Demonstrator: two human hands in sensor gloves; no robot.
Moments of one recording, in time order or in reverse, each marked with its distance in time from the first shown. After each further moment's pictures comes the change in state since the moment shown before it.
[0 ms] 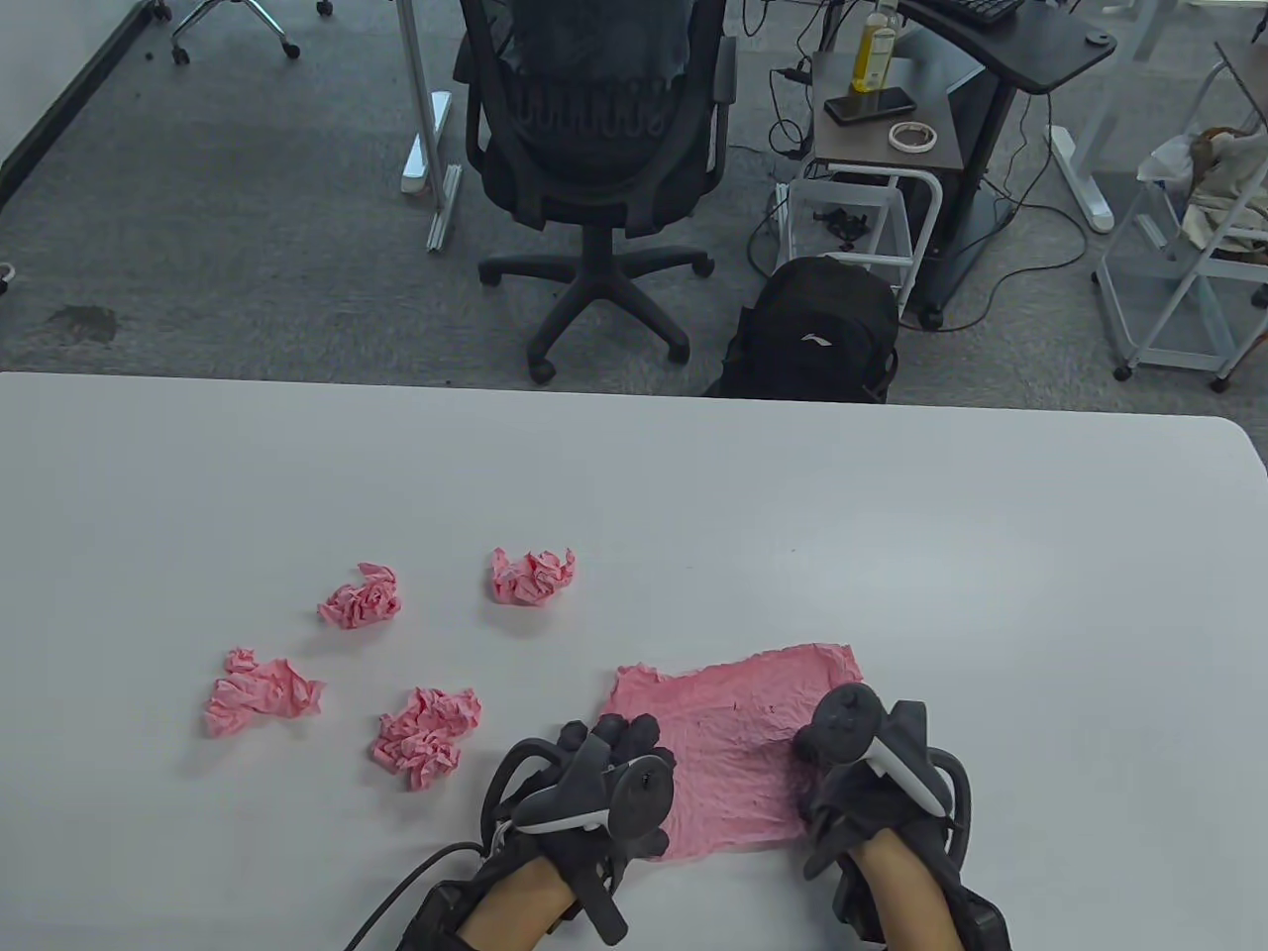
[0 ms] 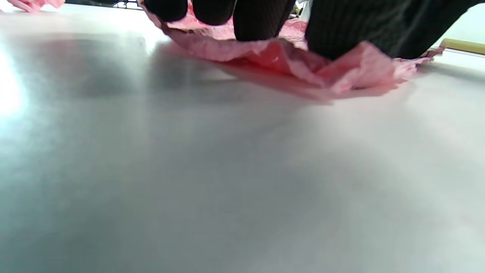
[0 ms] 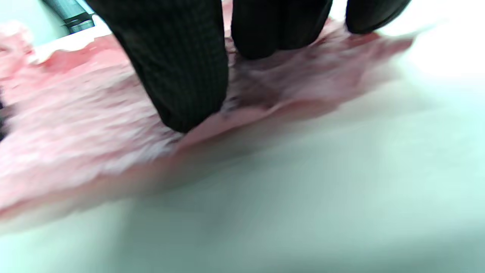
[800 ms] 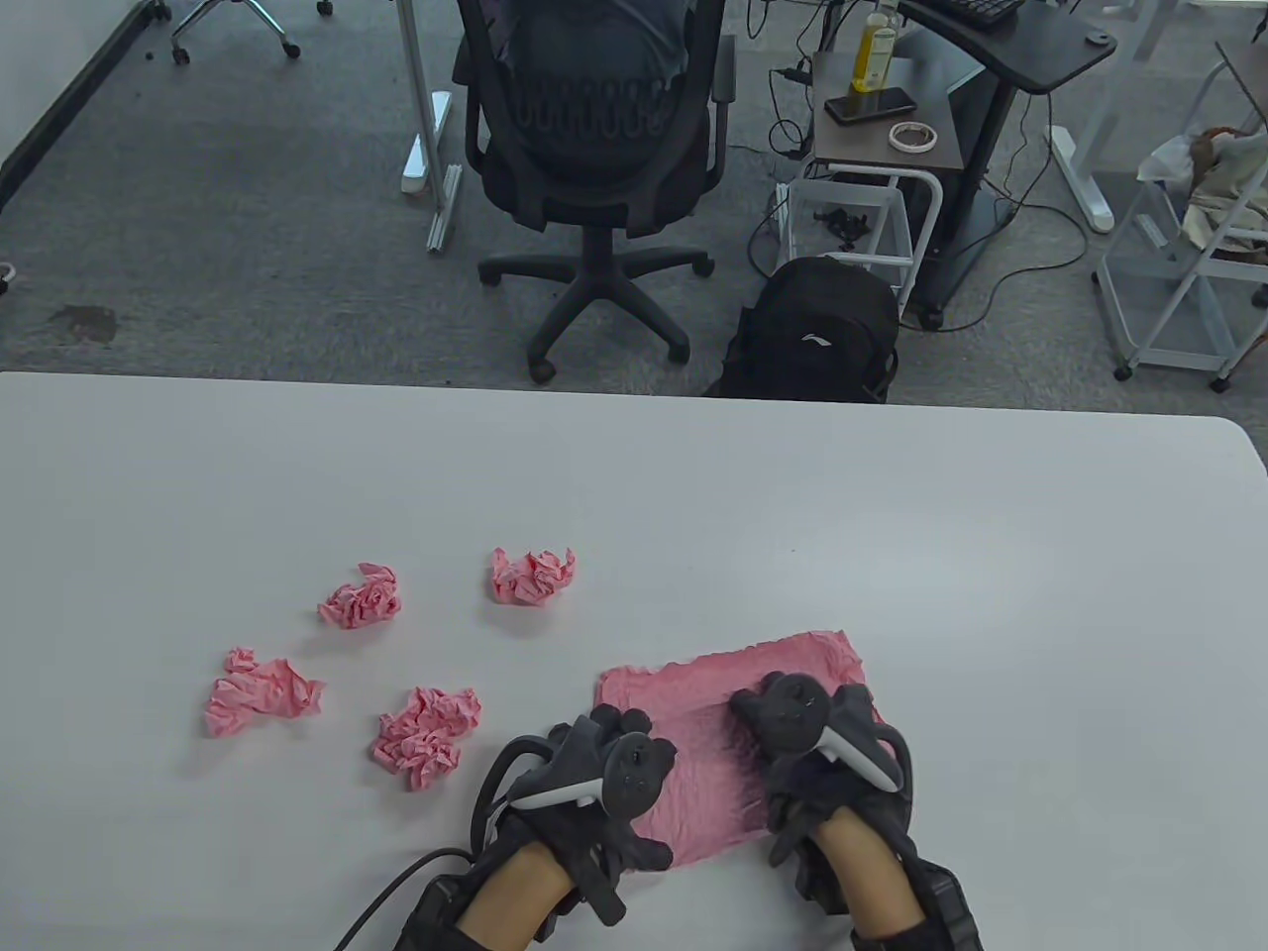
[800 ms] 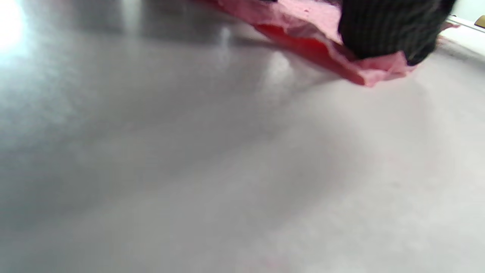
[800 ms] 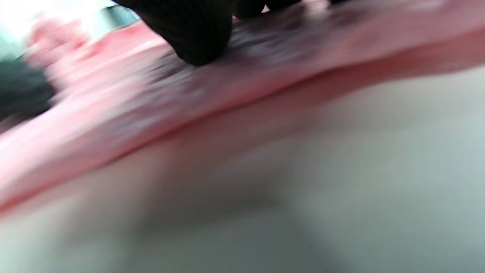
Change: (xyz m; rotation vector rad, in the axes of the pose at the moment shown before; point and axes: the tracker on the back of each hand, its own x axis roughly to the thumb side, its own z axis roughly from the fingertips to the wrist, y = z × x) left_hand -0.011 -0.009 -0.005 -0.211 0.039 0.127; right_hand 0.016 0.011 -0.031 -0.023 -0.138 -0.054
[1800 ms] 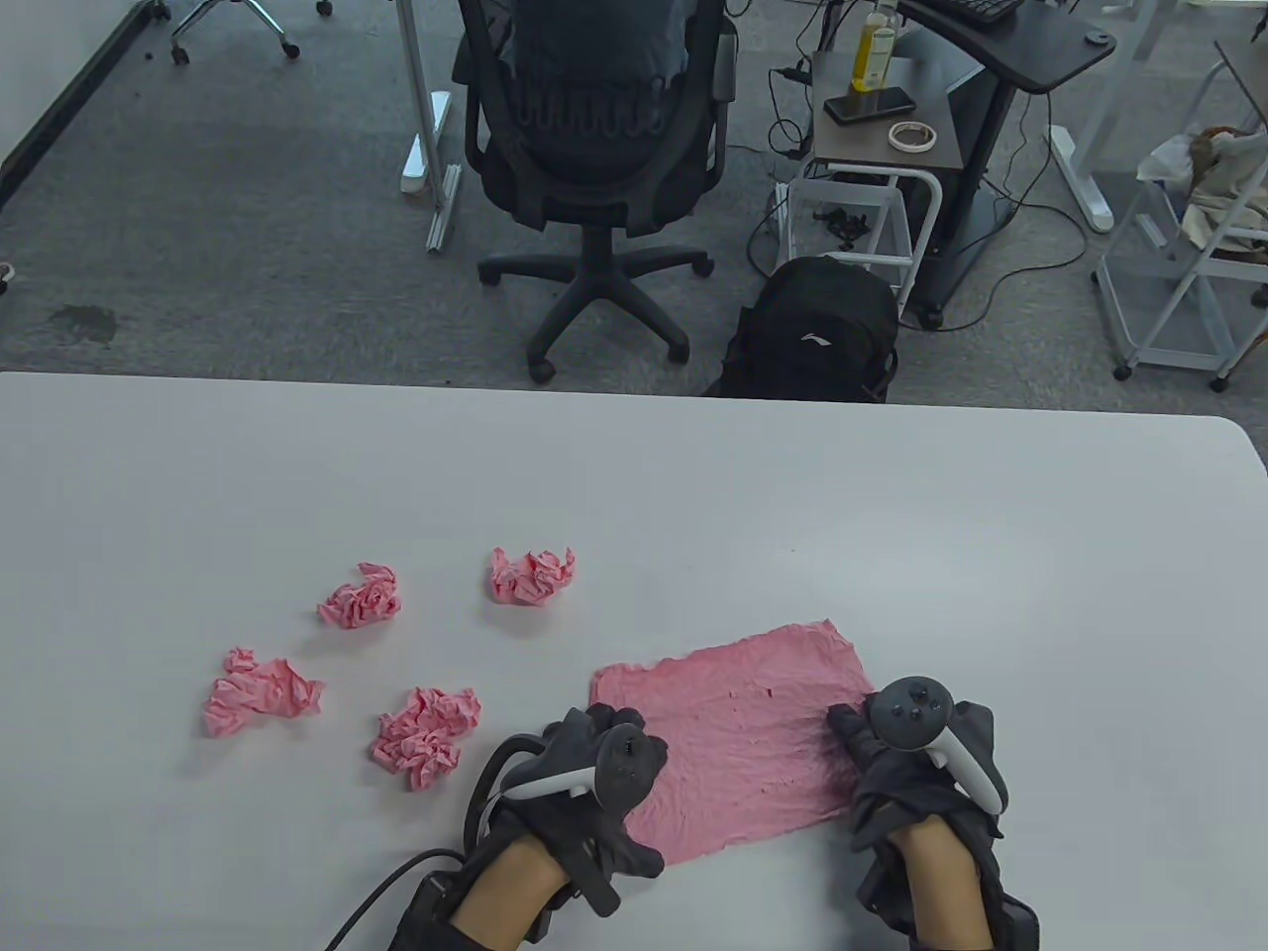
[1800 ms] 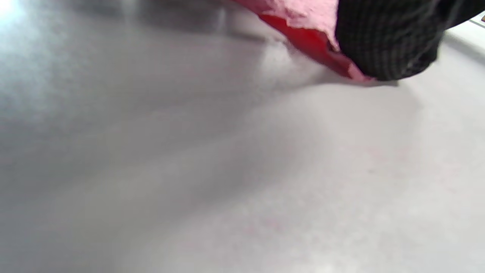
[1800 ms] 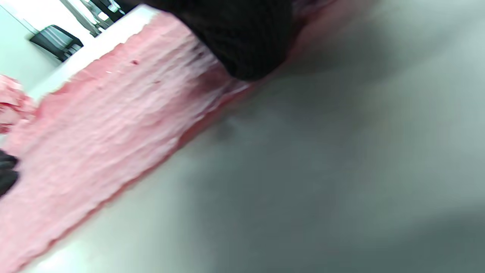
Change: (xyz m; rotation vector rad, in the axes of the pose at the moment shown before) left_hand -0.007 0.000 -0.001 -0.074 -0.007 0.040; right_hand -0.046 -0.014 0.027 0.134 0.145 -0.118
